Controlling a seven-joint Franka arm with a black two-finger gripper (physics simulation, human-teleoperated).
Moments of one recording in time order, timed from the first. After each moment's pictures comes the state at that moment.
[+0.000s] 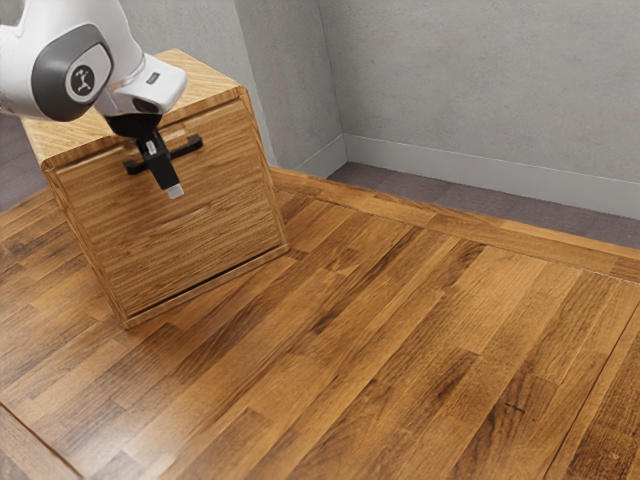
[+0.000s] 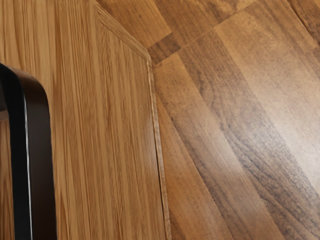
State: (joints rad) arm 0.84 0.18 -0.58 -1.34 0.24 1.78 0.77
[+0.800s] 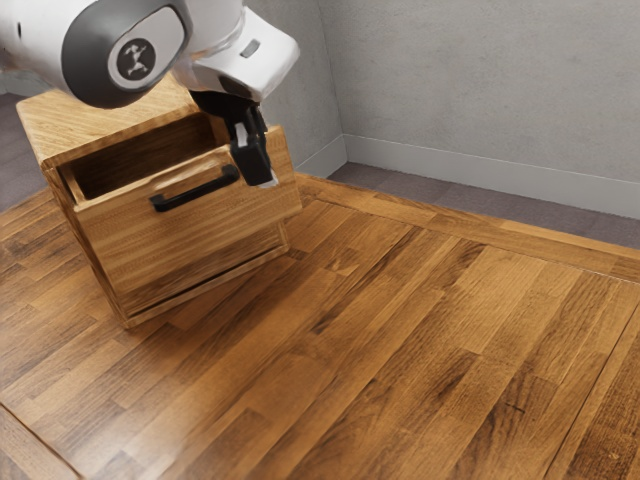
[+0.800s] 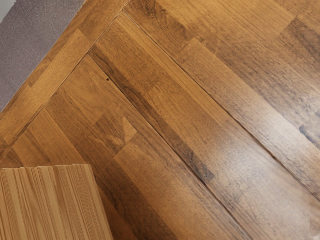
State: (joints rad) arm 0.68 -0.02 -0.73 -1.39 0.24 1.73 0.71
